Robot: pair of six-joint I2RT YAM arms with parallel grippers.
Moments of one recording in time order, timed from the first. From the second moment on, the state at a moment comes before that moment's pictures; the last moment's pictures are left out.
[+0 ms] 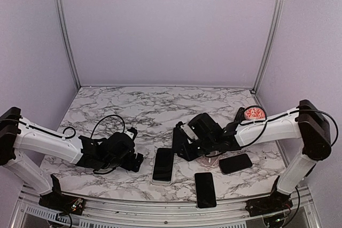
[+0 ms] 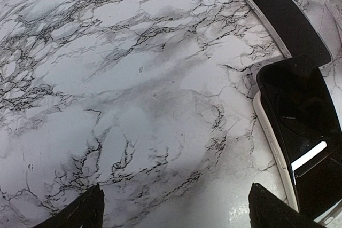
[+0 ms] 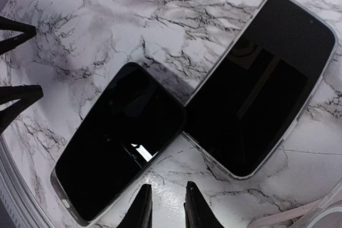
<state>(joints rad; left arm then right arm) -1.08 1.47 0.64 -0.11 -0.41 -0.53 0.95 1.63 0.91 -0.13 -0.07 0.40</state>
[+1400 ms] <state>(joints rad) -1.17 1.47 0.58 -0.08 -0.27 -0.46 1.07 1.78 0.98 -0.26 0.17 0.58</state>
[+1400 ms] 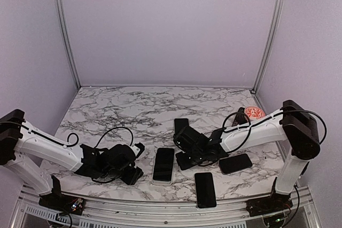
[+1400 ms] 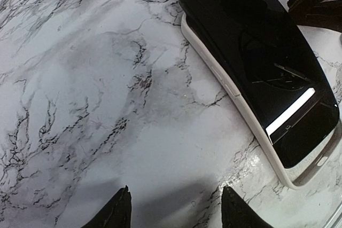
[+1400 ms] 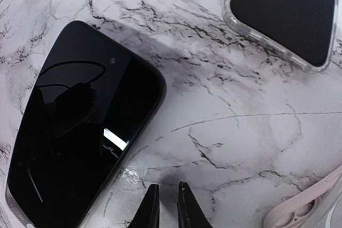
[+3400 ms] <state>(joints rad) -1.09 1.72 0.74 0.09 -0.39 -0.33 1.08 2.01 1.31 -0.46 0.34 0.47</state>
